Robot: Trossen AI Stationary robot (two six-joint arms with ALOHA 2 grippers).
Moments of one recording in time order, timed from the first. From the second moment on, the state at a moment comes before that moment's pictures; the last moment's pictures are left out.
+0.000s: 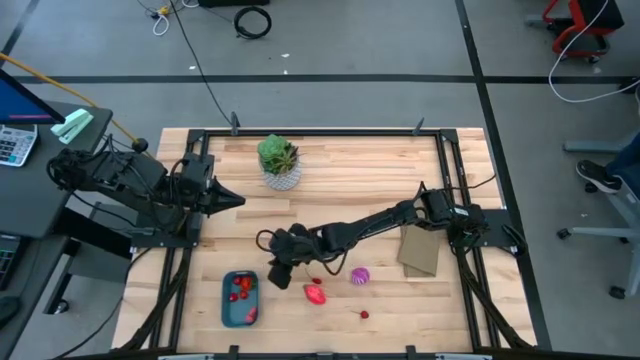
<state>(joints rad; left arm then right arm) -0.36 0.88 1.29 -0.67 -0.32 -0.36 0.22 2.30 1.83 -0.26 0.13 0.65</state>
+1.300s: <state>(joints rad) -0.36 0.88 1.29 -0.69 -0.32 -0.35 0.20 2.44 1.83 -0.21 0.12 0.52</state>
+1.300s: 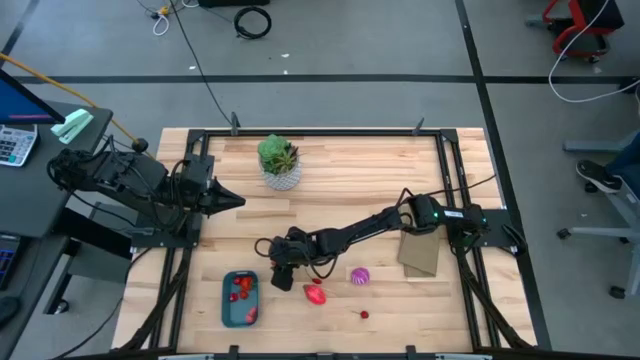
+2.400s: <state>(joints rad) -0.36 0.88 1.29 -0.68 -0.32 -0.35 0.21 2.38 1.83 0.20 0.09 0.71</state>
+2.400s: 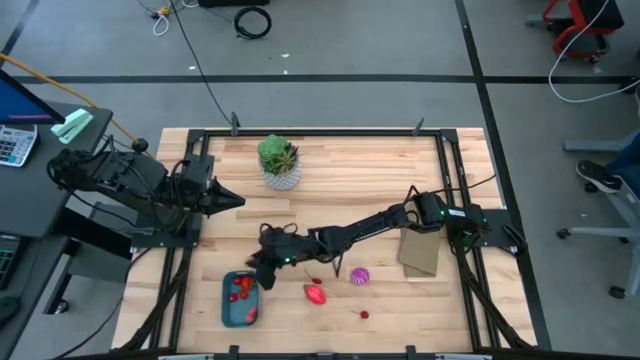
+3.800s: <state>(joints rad) -0.36 0.88 1.29 -0.69 -0.32 -0.35 0.27 2.44 1.83 0.27 0.02 0.10</state>
